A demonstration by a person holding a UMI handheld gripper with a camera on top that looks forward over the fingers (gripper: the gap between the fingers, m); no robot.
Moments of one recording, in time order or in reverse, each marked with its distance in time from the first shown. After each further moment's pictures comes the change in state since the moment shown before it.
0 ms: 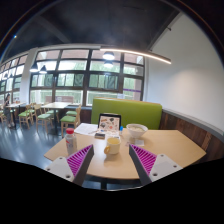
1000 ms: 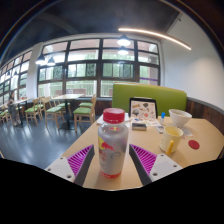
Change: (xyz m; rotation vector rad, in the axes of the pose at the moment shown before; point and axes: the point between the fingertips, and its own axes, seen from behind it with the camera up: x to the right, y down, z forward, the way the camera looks) arm -0.242 0.104 0.222 -0.077 -0.130 0.029
